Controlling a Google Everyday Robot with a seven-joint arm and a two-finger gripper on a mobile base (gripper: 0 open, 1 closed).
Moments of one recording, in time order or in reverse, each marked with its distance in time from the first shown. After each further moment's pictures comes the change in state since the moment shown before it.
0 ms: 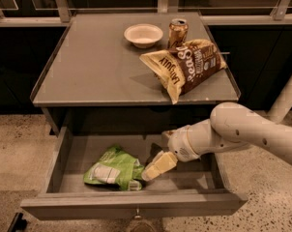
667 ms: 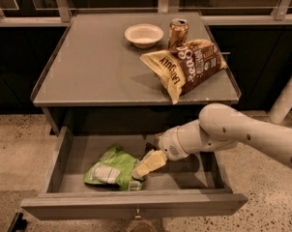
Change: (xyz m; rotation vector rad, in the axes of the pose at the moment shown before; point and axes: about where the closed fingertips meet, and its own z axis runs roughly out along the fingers) arm -0.009 0.000 0.034 -0.064 -0.023 0.071
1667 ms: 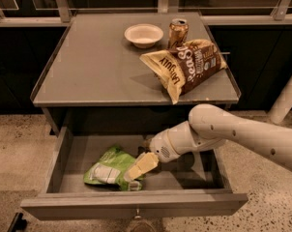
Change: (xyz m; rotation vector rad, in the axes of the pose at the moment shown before) arm -0.002 0.018 0.031 -0.151 0.005 0.055
